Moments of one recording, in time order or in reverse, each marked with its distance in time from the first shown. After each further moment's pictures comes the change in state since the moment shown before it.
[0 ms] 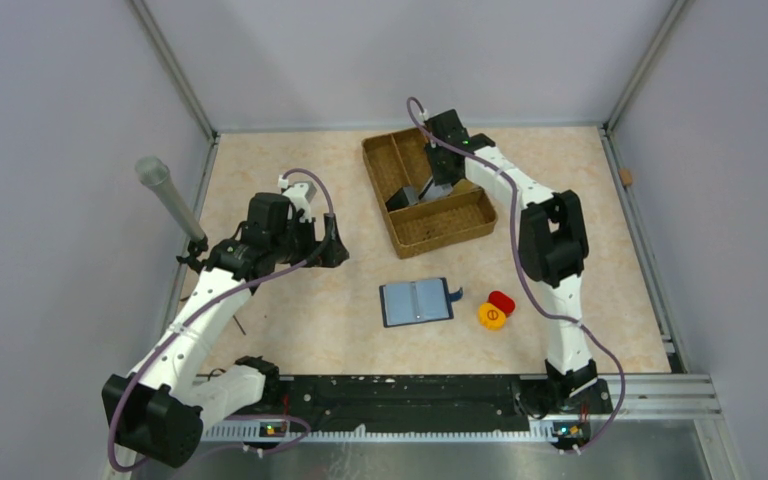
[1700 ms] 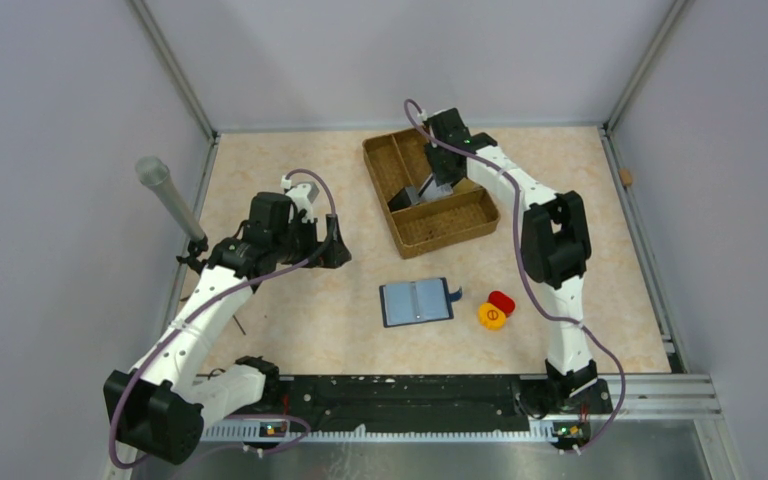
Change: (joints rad) left arm 0.000 0.016 0.000 0.000 0.033 0.000; right arm 0.000 -0.021 -0.010 -0.005 0.049 -0.100
